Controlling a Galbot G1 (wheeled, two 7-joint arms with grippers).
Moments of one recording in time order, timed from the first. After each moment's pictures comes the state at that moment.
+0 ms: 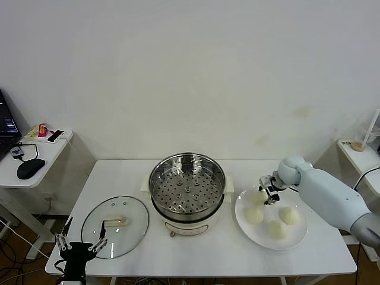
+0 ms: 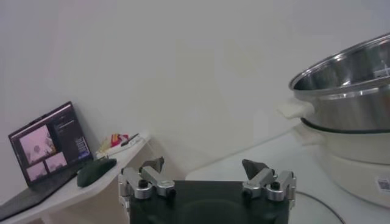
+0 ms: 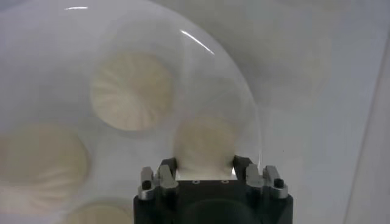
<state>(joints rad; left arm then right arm) 1.79 -1.42 -0.73 -2.18 0.21 0.03 -0.08 -0.08 0.84 -0.68 1.07 -0.33 -0.06 -1.05</state>
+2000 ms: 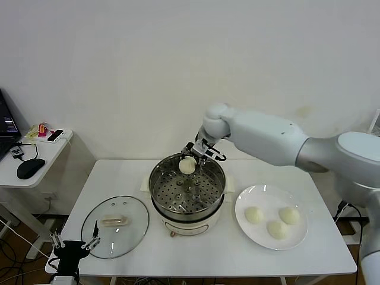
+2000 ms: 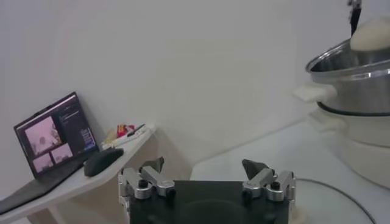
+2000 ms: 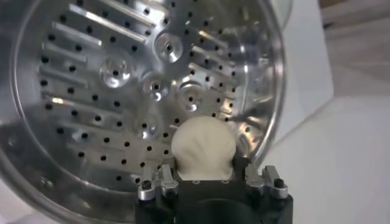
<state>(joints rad) 1.75 -1.38 -0.78 -2.12 0.16 0.04 -0.07 0.43 1.30 -1.20 1.00 -0.20 0.38 -0.90</state>
